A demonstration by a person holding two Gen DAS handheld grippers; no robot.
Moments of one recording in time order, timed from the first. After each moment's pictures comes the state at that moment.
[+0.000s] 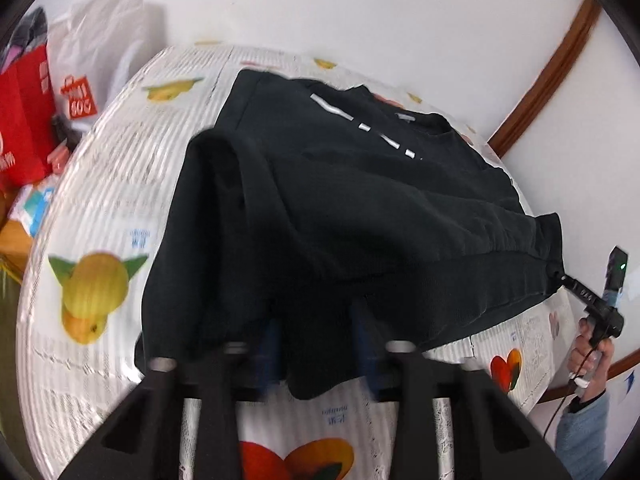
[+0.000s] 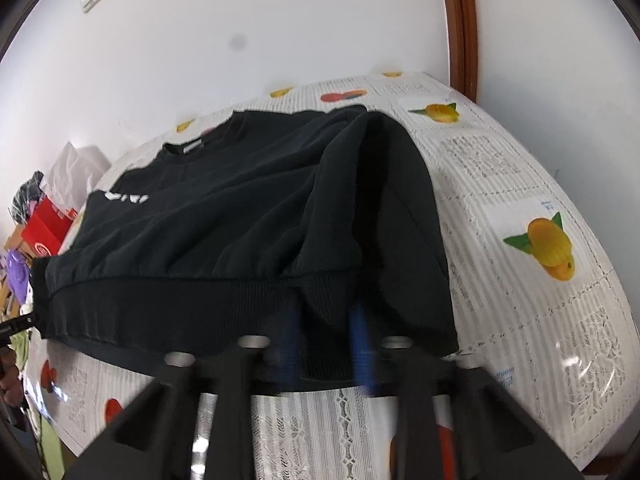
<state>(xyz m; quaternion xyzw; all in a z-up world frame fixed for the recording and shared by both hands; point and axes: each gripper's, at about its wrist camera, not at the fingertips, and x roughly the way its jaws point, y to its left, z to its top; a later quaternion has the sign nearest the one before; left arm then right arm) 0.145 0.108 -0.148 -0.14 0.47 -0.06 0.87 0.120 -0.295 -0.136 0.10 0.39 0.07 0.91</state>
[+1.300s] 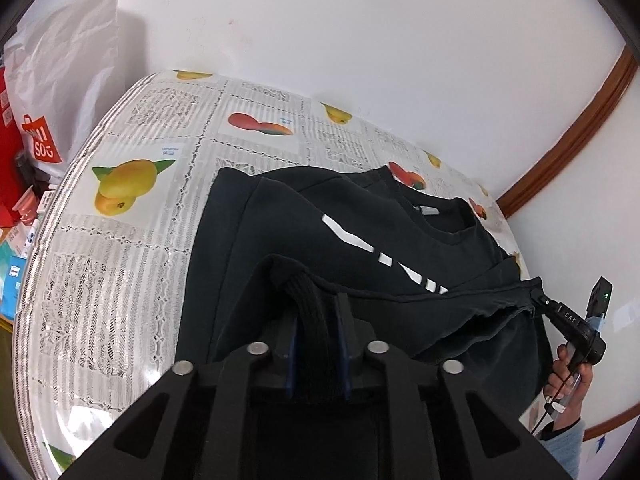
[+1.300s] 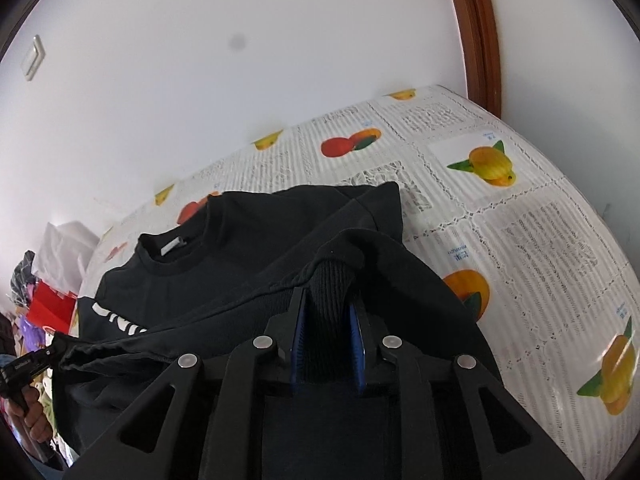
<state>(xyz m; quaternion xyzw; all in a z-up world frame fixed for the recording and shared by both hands) 0.284 0.139 -0.127 -0.20 0.46 -0.07 0.86 0.263 -0.290 -0.107 0.17 0.38 0.06 0.91</state>
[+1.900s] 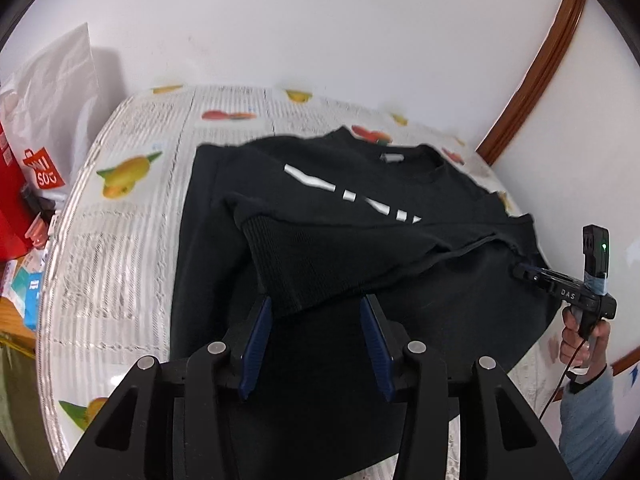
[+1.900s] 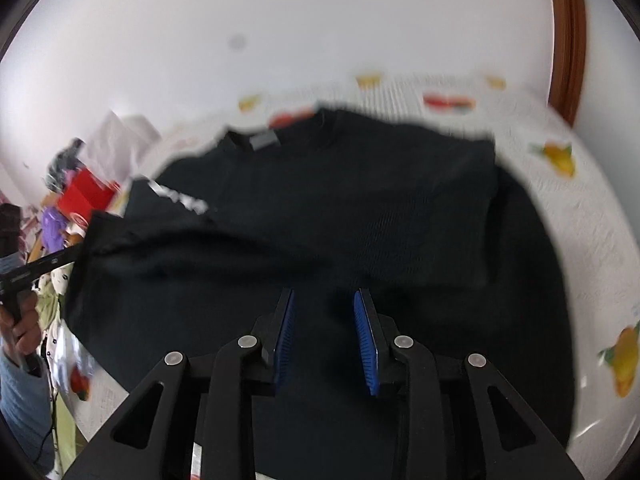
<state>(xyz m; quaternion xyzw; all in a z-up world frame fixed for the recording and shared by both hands) 0.230 0.111 -0.122 -0.11 0.47 -0.10 0.87 0.211 -0.226 -0.122 0.06 0.44 0.17 0.88</state>
